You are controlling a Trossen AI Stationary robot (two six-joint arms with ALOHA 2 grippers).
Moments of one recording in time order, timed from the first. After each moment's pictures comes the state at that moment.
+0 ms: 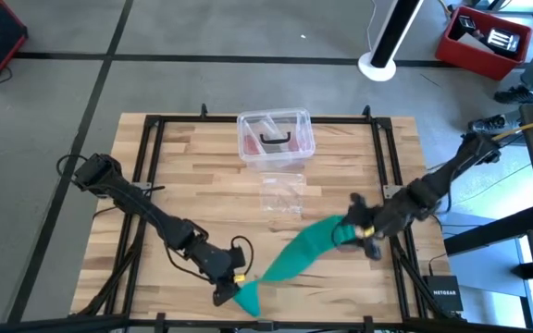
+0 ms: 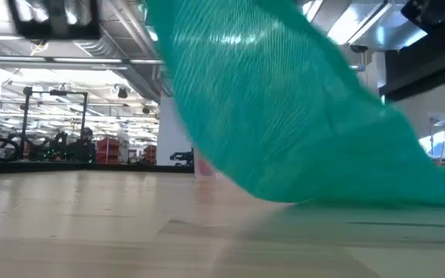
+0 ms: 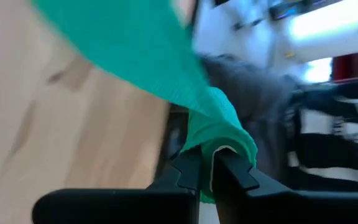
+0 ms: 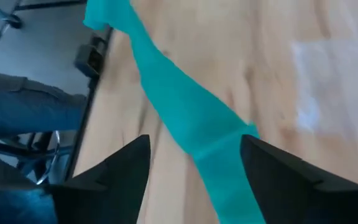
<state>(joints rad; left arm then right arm) -0.58 1.65 1.11 -0.10 0.12 -1.06 0.65 0.96 0.83 -0.62 0.24 0.52</state>
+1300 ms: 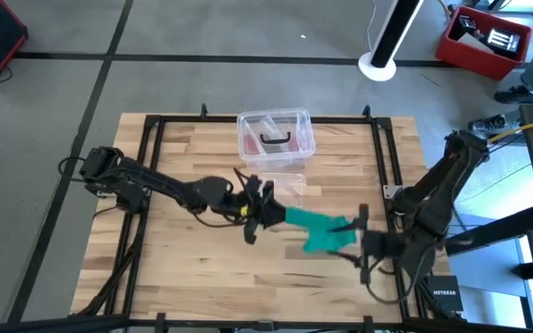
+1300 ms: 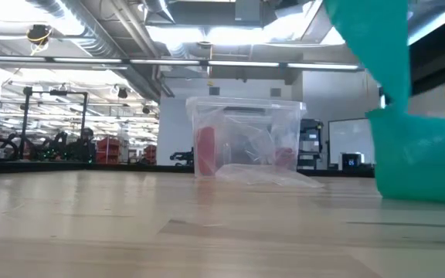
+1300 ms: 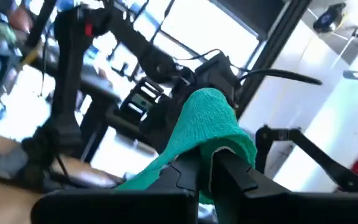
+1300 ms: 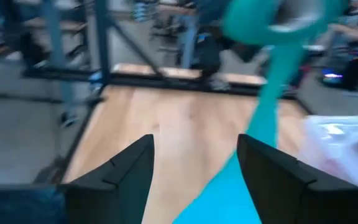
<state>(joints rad) -0.23 1.64 1.11 0.79 -0.03 -0.52 0.94 1.15 0.98 -0.28 0.96 0.29</state>
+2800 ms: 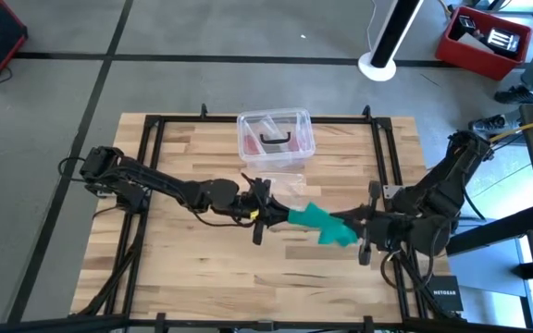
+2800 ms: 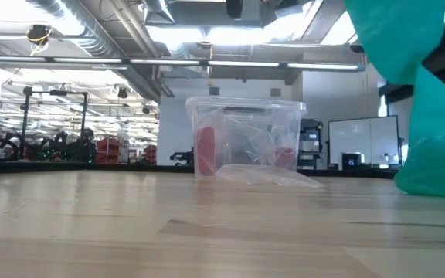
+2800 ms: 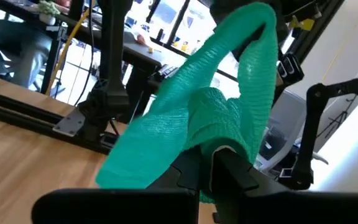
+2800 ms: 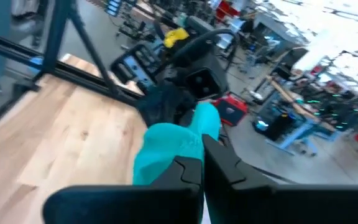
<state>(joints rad) -0.22 1.64 1.11 0.58 -0.10 -0.44 0.85 1.13 1.17 -0.36 1.03 -0.22</state>
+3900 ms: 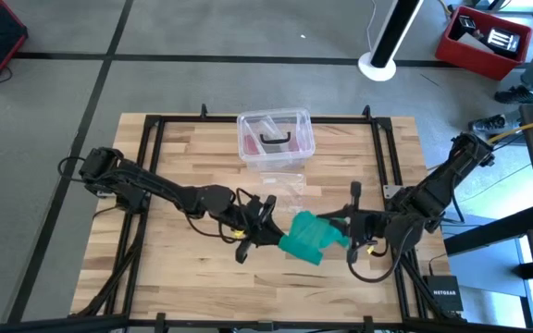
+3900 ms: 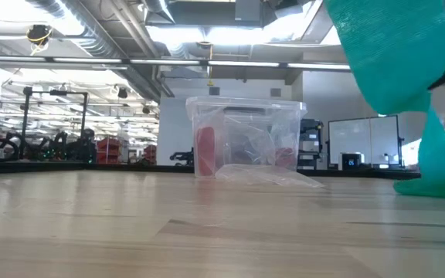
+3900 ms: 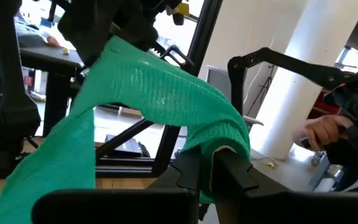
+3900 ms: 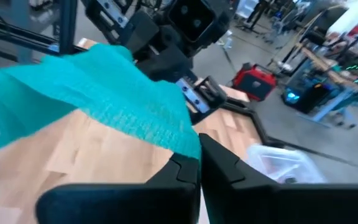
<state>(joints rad) -0.27 1.64 1.11 0.65 0.15 -0.31 0.73 1.18 1.17 -0.43 0.82 -0.04</state>
